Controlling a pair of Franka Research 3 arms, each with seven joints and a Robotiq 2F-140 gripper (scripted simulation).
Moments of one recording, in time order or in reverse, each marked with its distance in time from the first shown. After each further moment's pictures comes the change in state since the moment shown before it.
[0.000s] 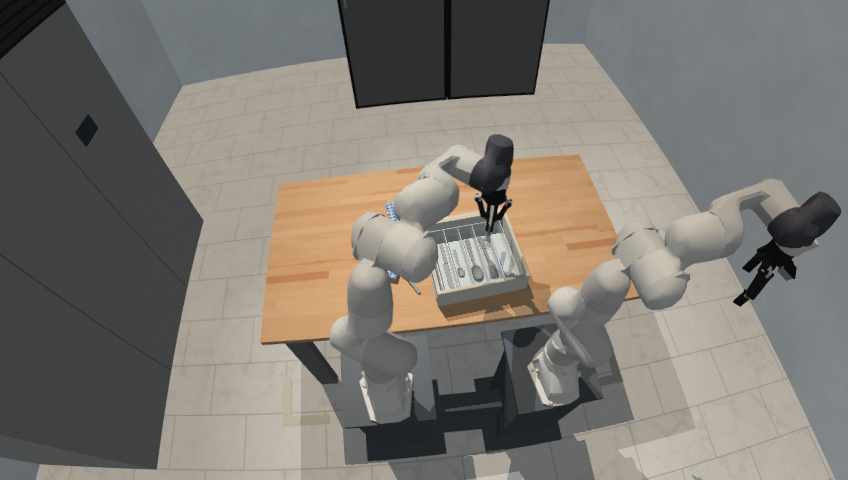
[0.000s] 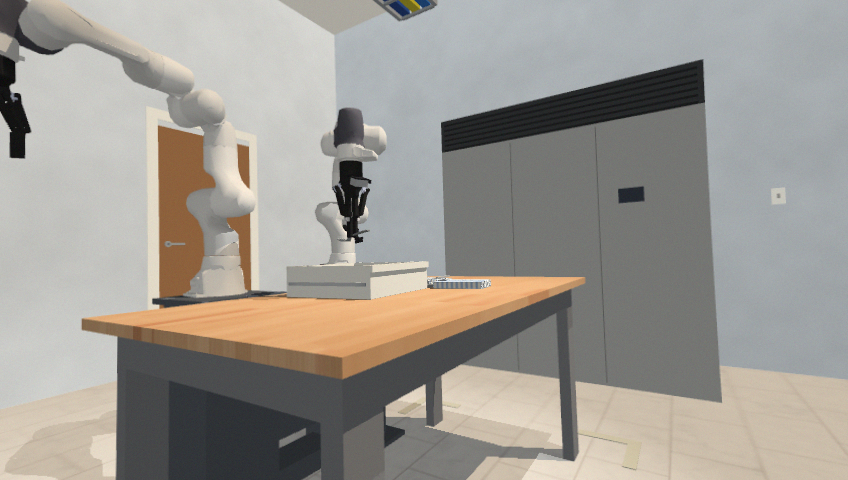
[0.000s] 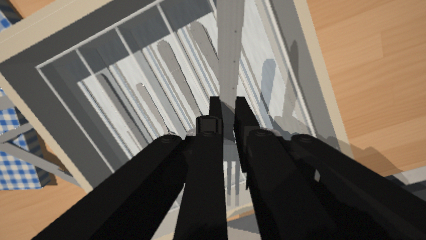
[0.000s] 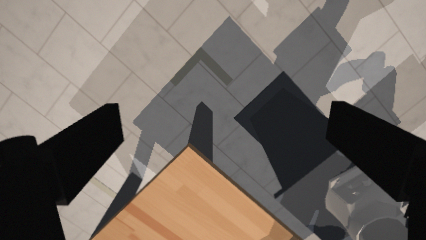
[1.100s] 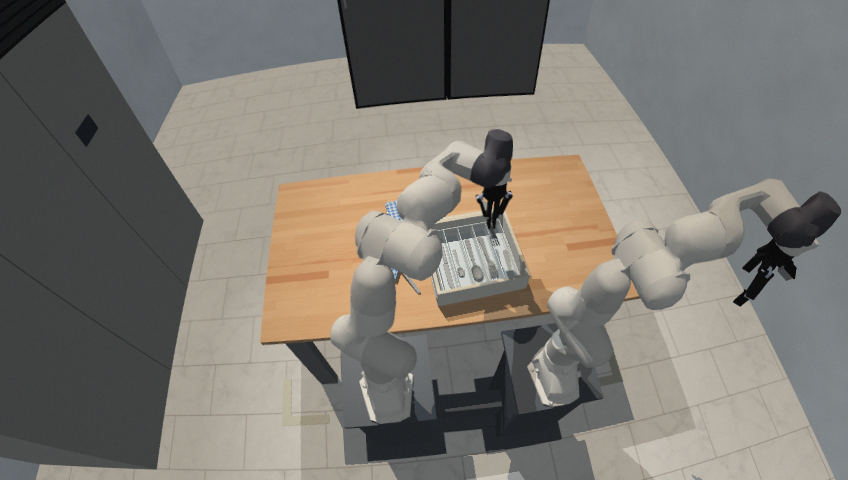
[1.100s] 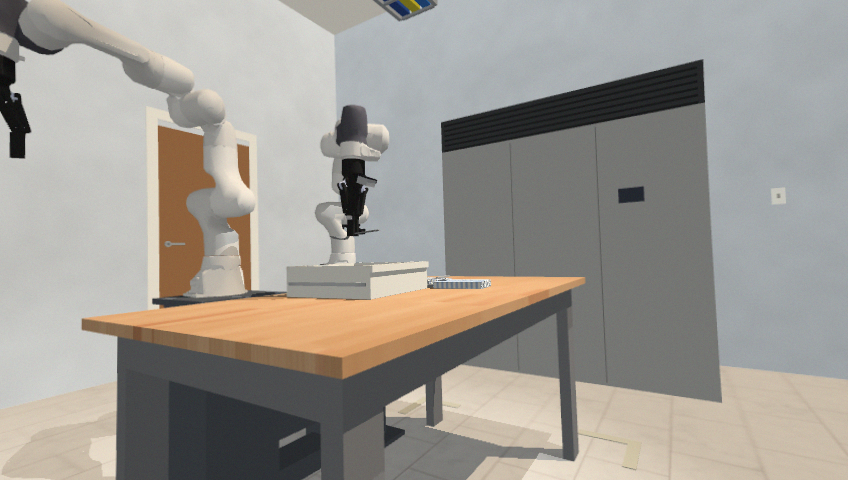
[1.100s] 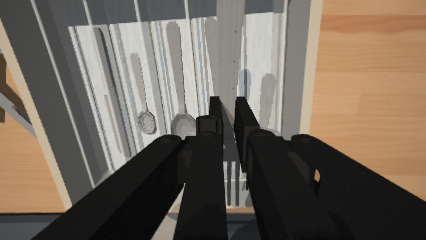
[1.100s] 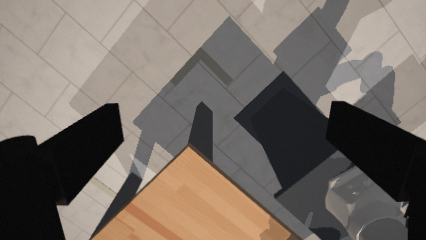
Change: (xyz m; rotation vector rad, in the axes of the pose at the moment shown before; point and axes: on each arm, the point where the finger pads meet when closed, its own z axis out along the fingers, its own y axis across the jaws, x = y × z) left arm 0.011 0.003 -0.004 -0.016 -0.027 -0.378; right arm 0.000 0.000 0.000 0.000 0.000 0.000
